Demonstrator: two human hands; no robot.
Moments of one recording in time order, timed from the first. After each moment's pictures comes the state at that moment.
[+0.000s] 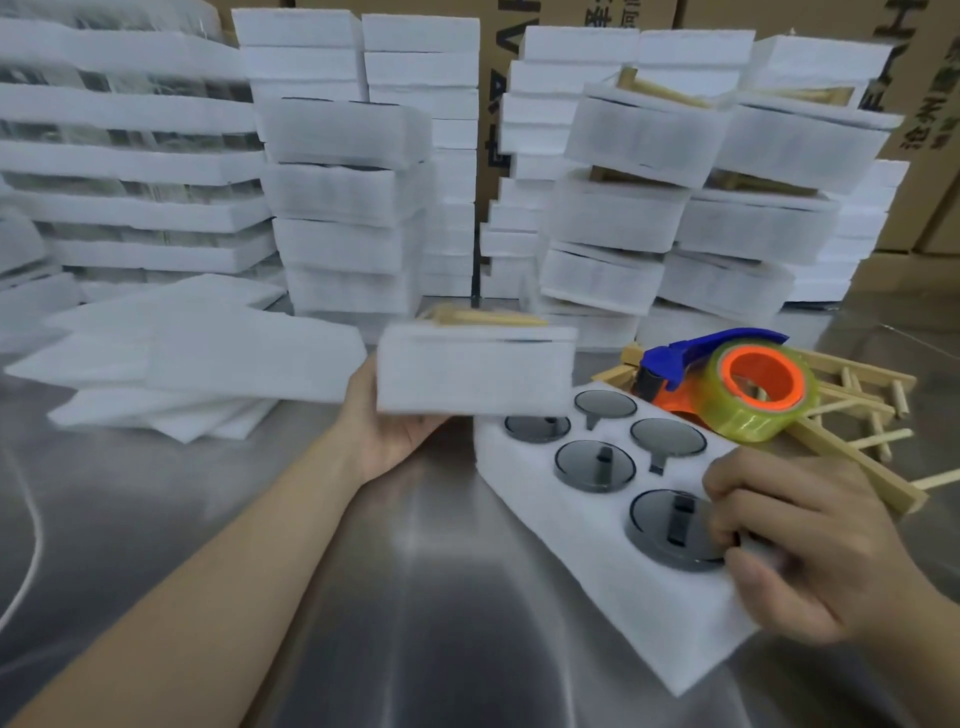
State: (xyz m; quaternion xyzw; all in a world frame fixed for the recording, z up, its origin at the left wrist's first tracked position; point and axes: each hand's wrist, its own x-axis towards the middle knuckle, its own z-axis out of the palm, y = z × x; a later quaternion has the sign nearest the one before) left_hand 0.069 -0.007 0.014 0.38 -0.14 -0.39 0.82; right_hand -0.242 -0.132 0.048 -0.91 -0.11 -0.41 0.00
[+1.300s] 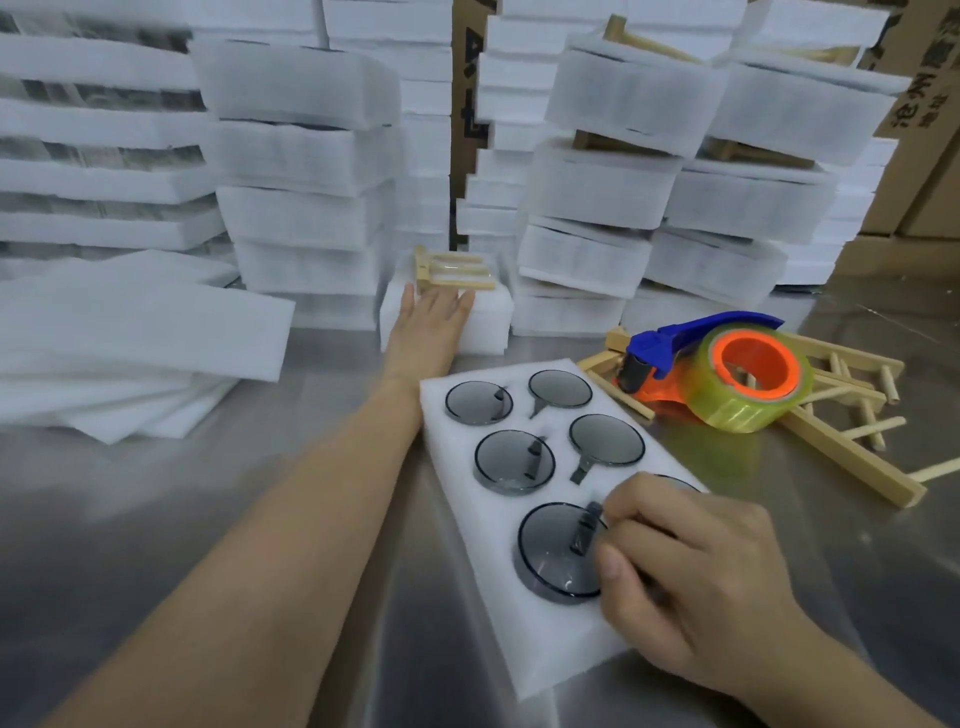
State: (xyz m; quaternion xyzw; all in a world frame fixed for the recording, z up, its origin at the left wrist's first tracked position) left_hand 0.108 -0.118 0.006 0.83 -0.49 0.26 0.08; right_hand -0.205 -0.102 0.010 -0.90 -0.03 -0.44 -0.04
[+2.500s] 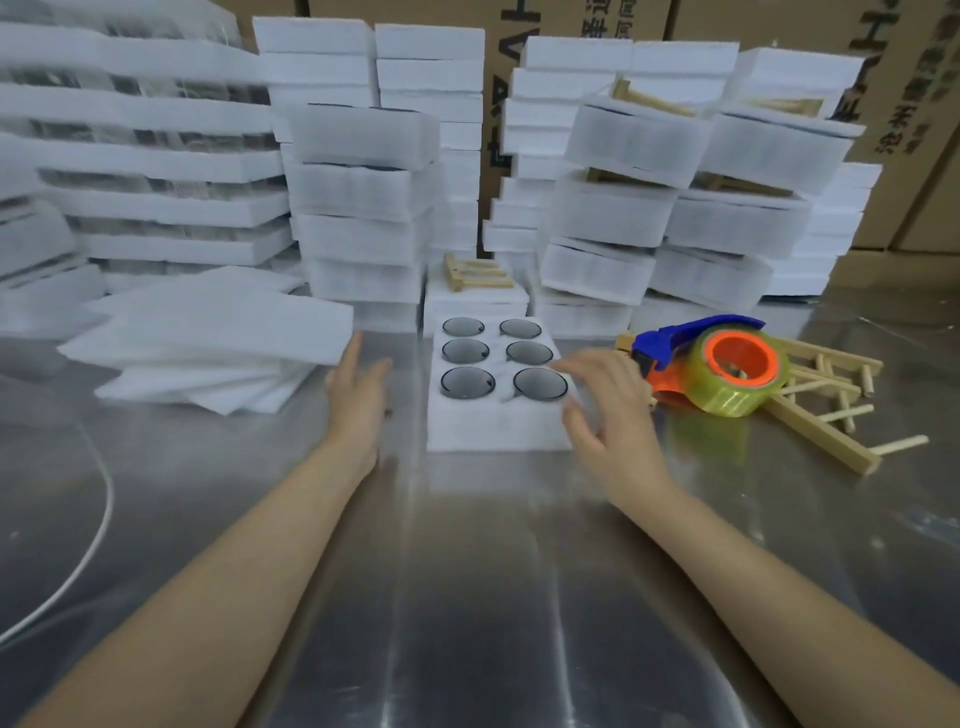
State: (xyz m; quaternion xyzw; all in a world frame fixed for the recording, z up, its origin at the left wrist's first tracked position) left_hand 0.071 0.025 -0.005 0.64 -0.14 -0.10 0.75; right_hand -0.141 -0.104 0.013 -0.86 0.12 -0.46 0.16
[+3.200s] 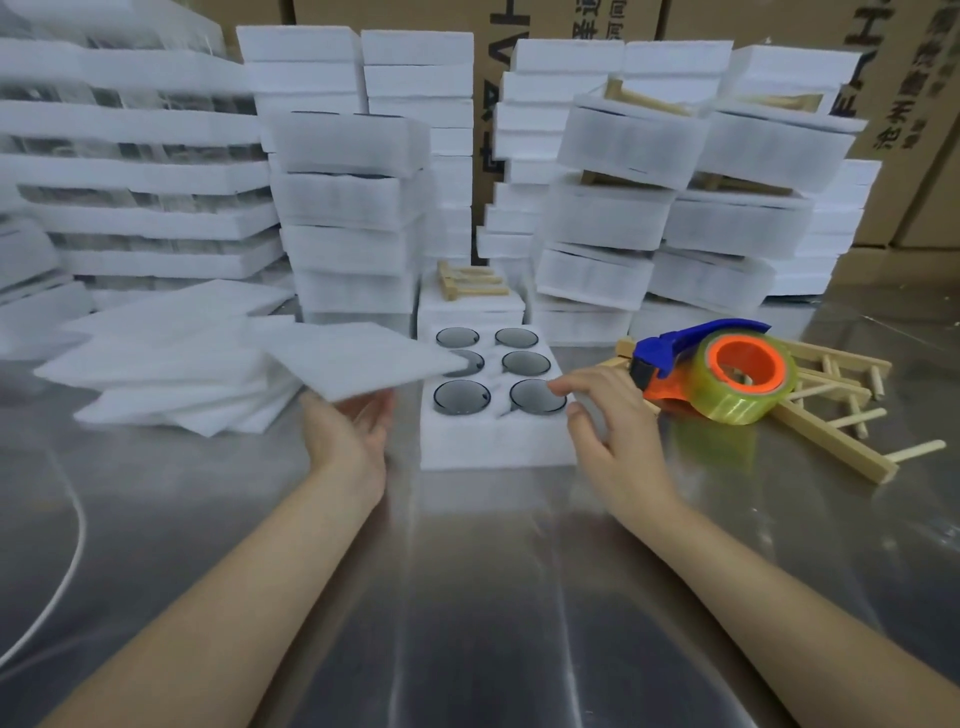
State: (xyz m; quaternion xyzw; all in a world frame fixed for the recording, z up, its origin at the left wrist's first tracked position) left_hand 0.036 0.032 0.020 0.36 0.04 -0.17 0.92; right_hand -0.136 -0.106 0.012 -0.83 0.09 -0.50 0.23
